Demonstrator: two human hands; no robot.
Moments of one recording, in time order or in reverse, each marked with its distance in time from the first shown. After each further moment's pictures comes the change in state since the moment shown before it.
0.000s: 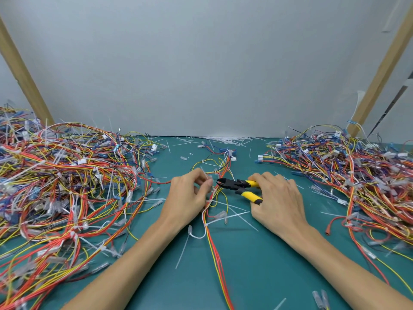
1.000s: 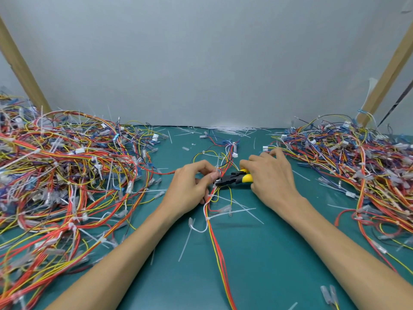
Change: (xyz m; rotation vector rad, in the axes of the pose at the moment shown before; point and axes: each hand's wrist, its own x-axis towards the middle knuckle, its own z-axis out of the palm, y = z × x) left_hand 0.004 -0.005 -0.002 -0.183 -0.131 -0.050; right_hand 0.040 -0.010 0.003 -0.269 -0.095 -0.221
